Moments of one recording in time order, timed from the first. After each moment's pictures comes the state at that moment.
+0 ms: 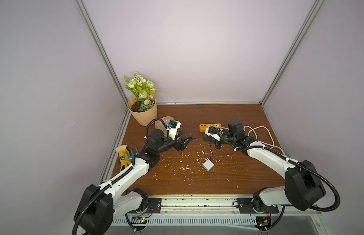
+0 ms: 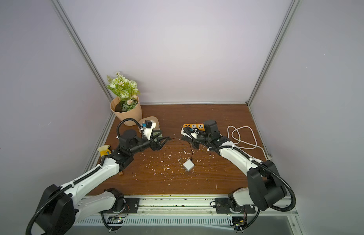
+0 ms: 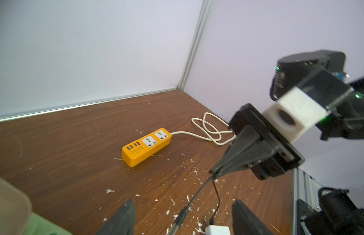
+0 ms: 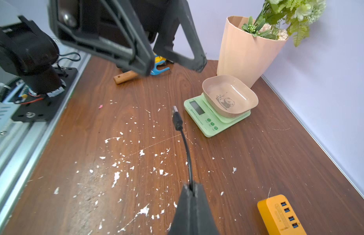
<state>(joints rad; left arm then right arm) -0.49 1.13 0.62 0.31 0.49 -0.20 0.46 1.39 0.89 -0.03 -0.80 -0.58</state>
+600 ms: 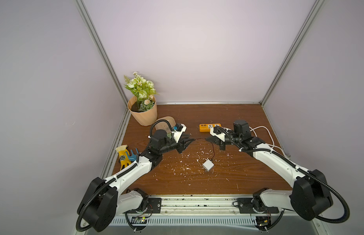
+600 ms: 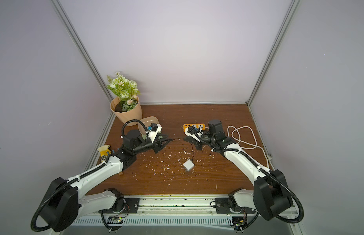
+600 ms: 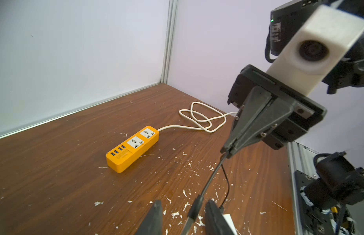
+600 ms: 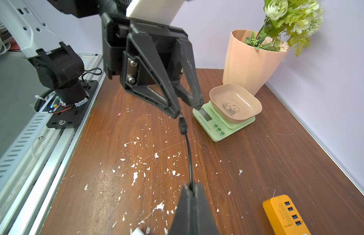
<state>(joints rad) -0.50 1.18 0.61 0.36 0.59 -0.06 0.43 1.30 0.89 -0.11 -0.87 -0.58</state>
